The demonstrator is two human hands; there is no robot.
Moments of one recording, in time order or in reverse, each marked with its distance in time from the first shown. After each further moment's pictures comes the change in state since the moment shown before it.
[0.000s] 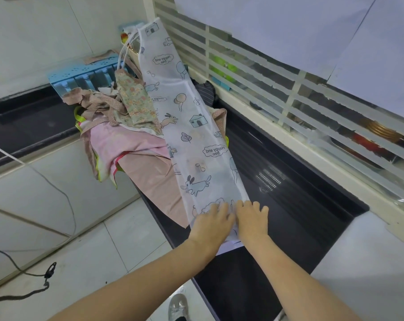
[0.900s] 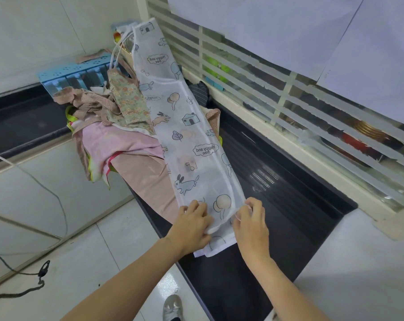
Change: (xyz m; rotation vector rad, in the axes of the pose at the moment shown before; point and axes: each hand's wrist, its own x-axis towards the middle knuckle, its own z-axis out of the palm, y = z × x) left_hand 0.004 -0.039 0.049 -0.146 0.338 0.124; right_hand -0.034 0.008 0.011 0.563 0.460 0.050
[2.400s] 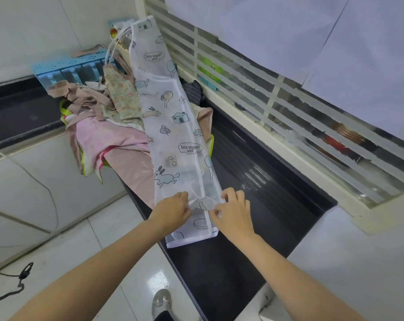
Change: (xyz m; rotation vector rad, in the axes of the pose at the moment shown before) left_hand 0.006 -0.010 -0.023 -0.204 -0.222 -0.353; right_hand 0.022 -0.018 -0.037 -0.143 -0.429 -0.106
